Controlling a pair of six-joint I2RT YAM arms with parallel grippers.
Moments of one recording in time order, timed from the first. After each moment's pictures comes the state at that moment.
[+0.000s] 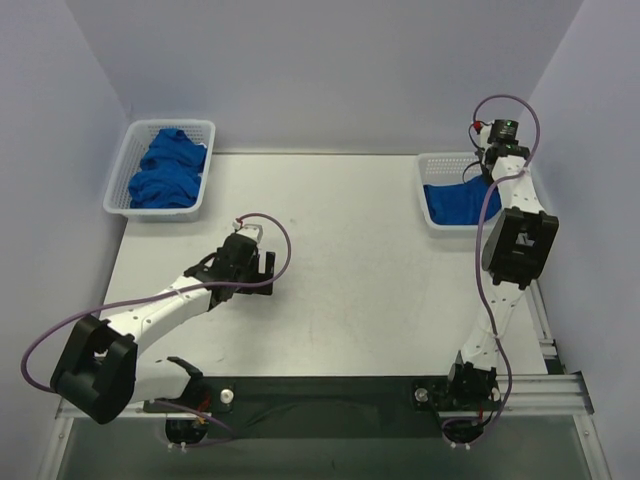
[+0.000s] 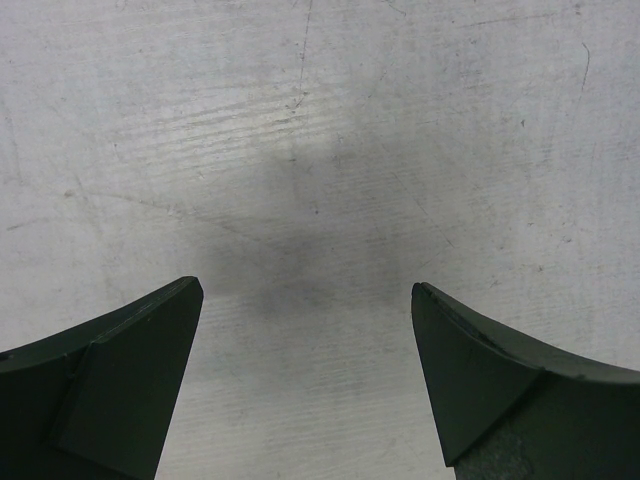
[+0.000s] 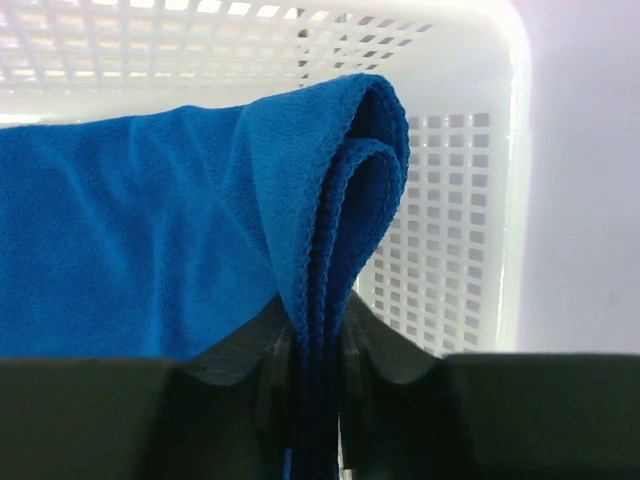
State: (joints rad) left arm -0.54 1.26 0.67 -0.31 -0.19 -0.36; right arm -0.21 2.23 1.99 -0.60 0.27 -0.47
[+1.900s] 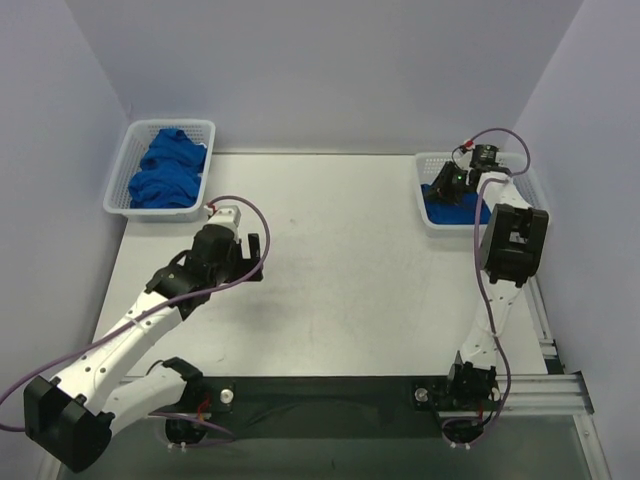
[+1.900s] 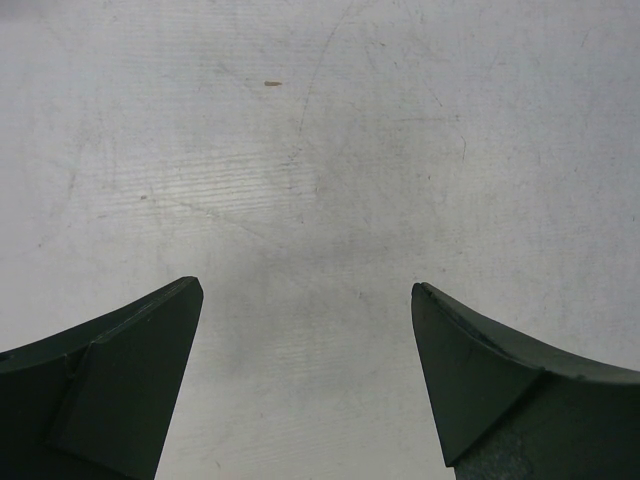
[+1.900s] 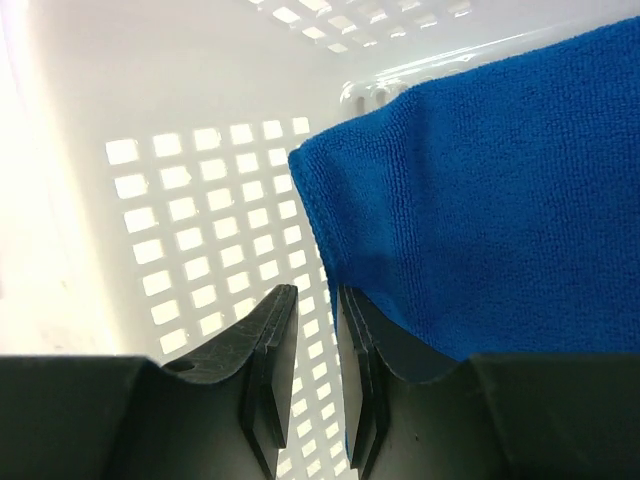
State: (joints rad) left arm -0.53 0.98 0.82 -0.55 -0.23 -0.43; right arm -0.17 2.25 1.77 -0.49 -0.49 0.29
